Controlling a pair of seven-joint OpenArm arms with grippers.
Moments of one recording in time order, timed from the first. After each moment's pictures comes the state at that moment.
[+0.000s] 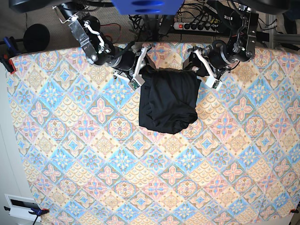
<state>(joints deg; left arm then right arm) 21.5 -20.7 0.2 101.0 -40.1 -21.6 51.1 -11.2 17.0 -27.5 98.2 31.0 16.2 -41.1</state>
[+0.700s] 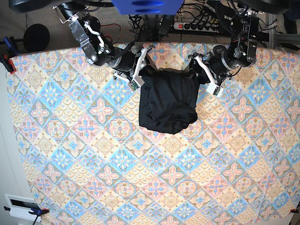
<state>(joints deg) 18.8 -20.5 0.1 101.3 -40.1 -21.5 50.9 -11.2 16.9 -27.1 98.2 31.0 16.1 -41.1</state>
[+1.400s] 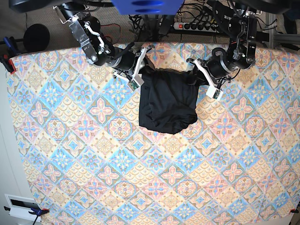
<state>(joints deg) 17.7 -18.8 -0.9 102.2 -39.9 -21.5 51.1 -11.1 16.9 -27.1 96.2 31.4 16.1 -41.2</state>
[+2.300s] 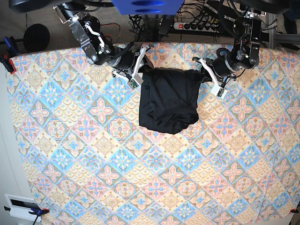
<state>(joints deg) 17.8 -21.6 -1.2 99.0 -38.8 -21.3 51.1 -11.2 16.9 -27.1 95.5 31.0 16.2 -41.1</state>
